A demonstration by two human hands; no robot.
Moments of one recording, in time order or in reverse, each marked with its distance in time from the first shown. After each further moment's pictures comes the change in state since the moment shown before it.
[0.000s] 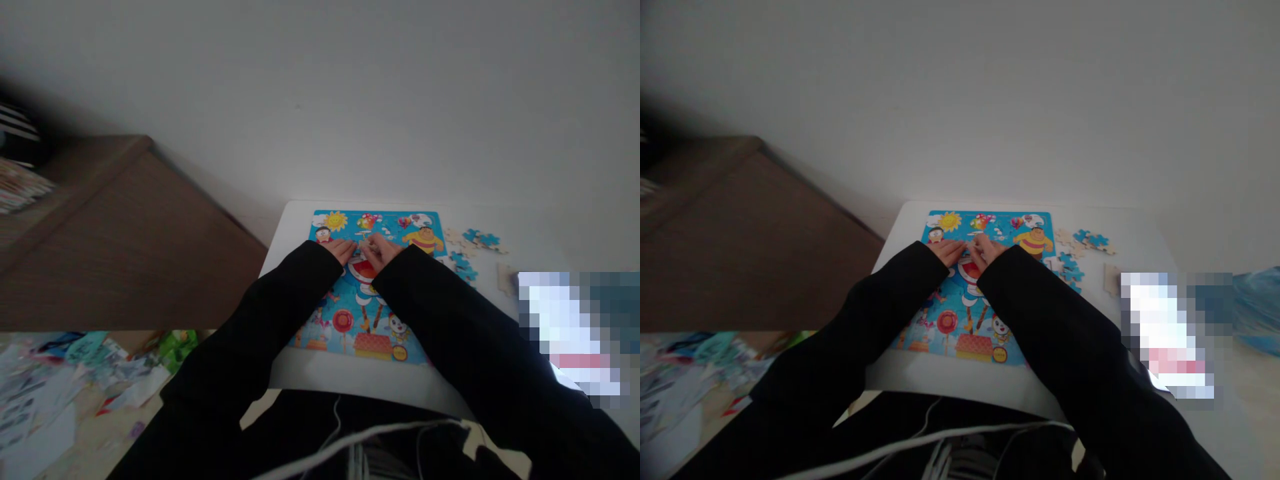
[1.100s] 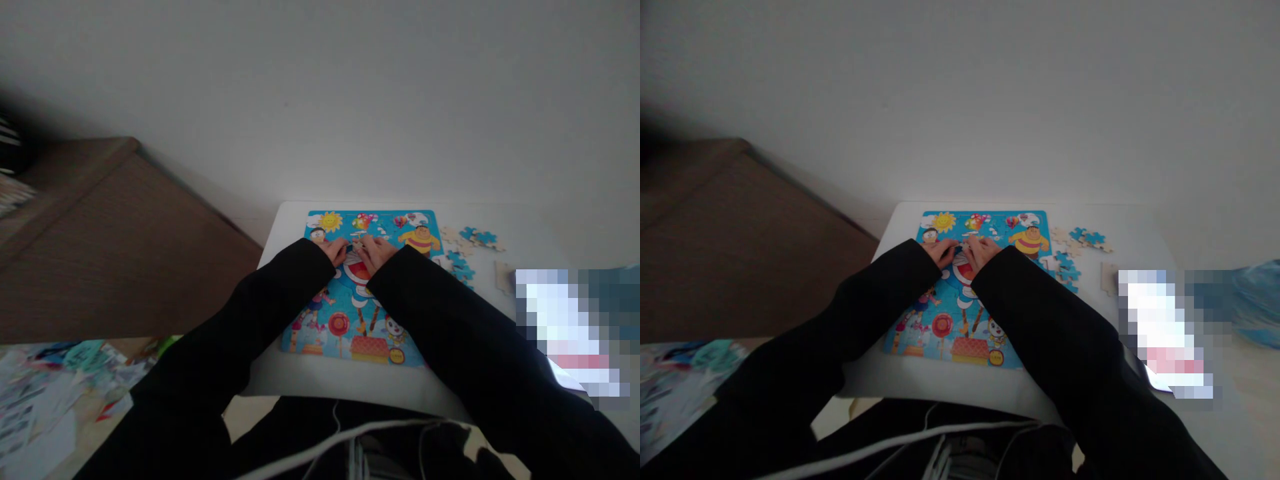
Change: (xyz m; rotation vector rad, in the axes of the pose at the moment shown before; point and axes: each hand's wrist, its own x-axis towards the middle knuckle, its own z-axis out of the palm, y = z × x) left_hand 0.008 0.016 -0.029 -0.138 0.035 -0.460; right_hand 0.003 0.000 0.007 -0.188 -0.050 -0.115
